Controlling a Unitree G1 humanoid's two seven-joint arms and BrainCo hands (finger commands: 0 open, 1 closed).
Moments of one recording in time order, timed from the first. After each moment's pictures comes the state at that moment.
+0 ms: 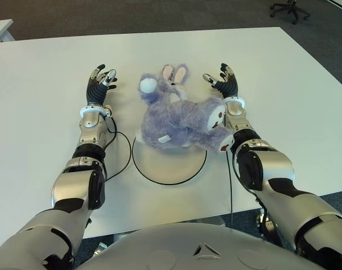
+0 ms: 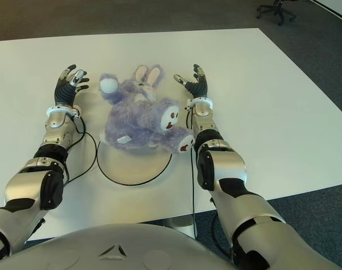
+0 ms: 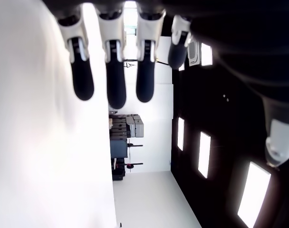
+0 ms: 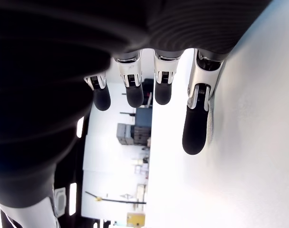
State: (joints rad) left arm -0.59 0.23 0.27 1.02 -0.12 -0.42 -0.02; right arm -0.86 -0.10 -0.21 1.27 -0.11 -0.32 -0.15
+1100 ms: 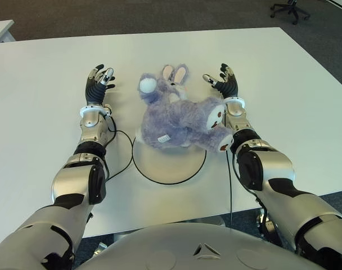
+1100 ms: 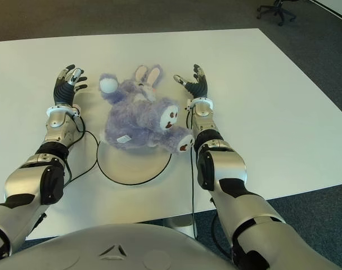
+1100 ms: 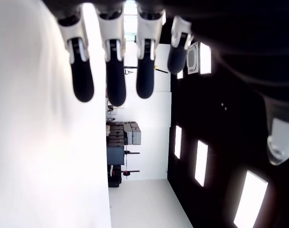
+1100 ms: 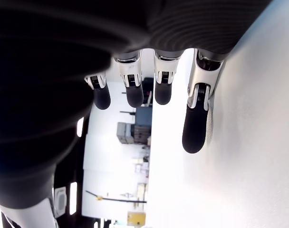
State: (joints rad) left arm -0.62 0.22 0.29 1.11 -0.12 -0.46 -0.01; right arm -0.85 -0.10 -0.21 1.27 -0.11 -0.32 -0.15
